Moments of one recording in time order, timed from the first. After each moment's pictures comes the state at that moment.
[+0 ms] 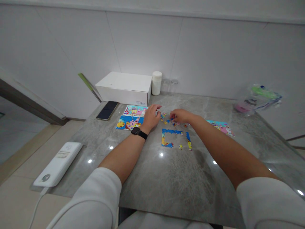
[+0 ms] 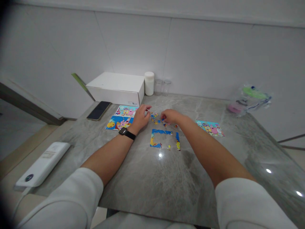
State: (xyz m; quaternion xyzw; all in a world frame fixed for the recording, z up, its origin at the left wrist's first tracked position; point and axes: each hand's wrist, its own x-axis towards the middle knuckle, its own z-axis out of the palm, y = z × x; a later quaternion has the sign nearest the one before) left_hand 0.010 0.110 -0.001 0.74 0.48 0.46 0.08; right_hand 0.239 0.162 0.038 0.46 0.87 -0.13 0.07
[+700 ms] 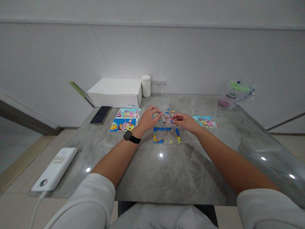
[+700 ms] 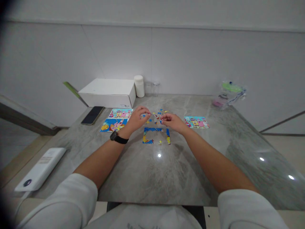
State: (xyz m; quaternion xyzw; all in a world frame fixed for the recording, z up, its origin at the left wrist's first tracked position) left_hand 0.037 0.066 0.049 0.80 0.39 0.43 0.15; right_hand 0.301 0.058 0.039 0.47 0.66 -0.49 -0.34
